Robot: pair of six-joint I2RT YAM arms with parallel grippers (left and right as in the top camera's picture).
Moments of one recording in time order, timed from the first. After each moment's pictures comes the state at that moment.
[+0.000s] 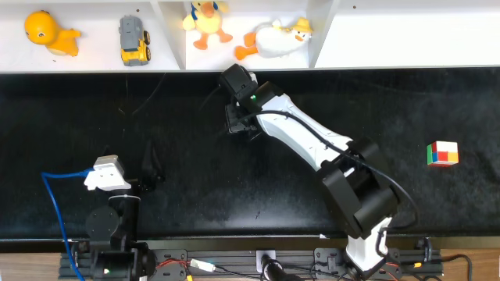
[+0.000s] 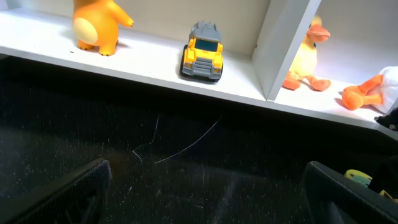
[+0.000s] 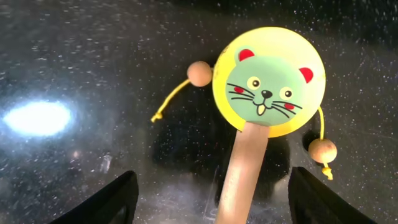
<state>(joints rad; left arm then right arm) 0.01 0.01 0.01 -0.08 -0.04 -0.21 0.67 2.01 1.44 -0.72 0.05 0.46</state>
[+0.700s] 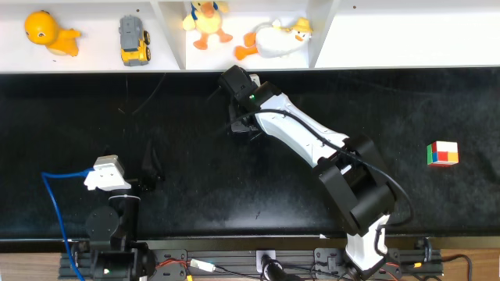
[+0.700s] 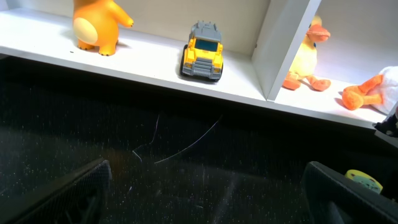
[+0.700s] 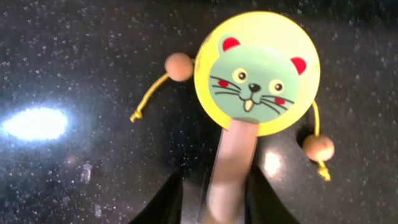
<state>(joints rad) 0.01 0.01 0.01 -0.08 -0.04 -0.21 0.67 2.02 1.45 -0.74 0.07 0.51</state>
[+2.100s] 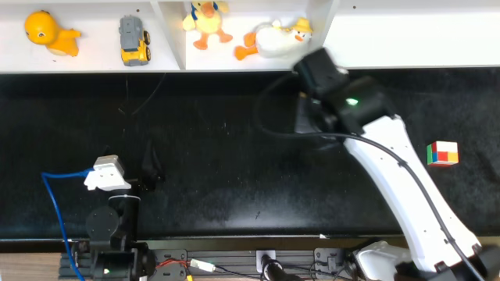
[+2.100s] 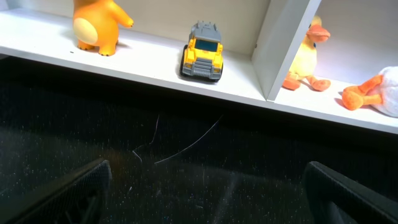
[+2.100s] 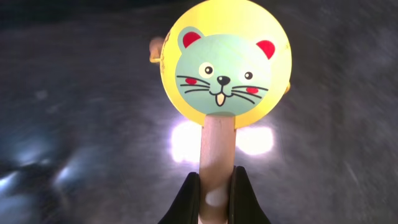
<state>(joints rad) 0.01 0.02 0.01 -0.08 -0.04 -0.21 0.41 1.46 1.44 -1.31 0.13 0.56</state>
